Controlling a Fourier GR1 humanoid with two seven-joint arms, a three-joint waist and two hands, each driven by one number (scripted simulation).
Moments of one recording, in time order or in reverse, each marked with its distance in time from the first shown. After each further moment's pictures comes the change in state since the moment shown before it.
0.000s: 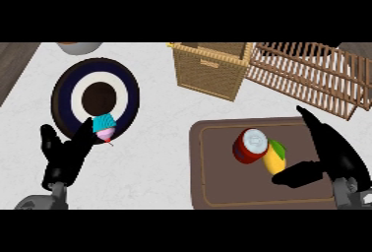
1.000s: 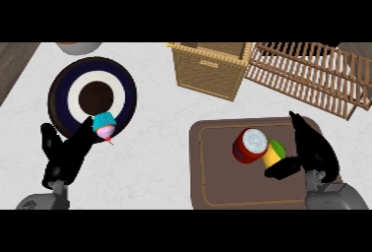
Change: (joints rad) left arm -0.005 -0.063 0.086 0.001 -0.086 -0.064 0.025; right arm 0.014 0.181 -0.049 0.218 0.295 0.011 -0.111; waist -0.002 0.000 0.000
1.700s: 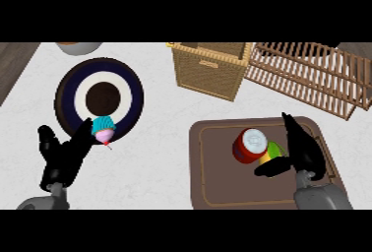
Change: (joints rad) left arm 0.019 -0.038 0.050 -0.027 -0.047 -0.043 0.015; right arm 0.014 0.093 -0.068 0.159 0.095 -0.089 -0.224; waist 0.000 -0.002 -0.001
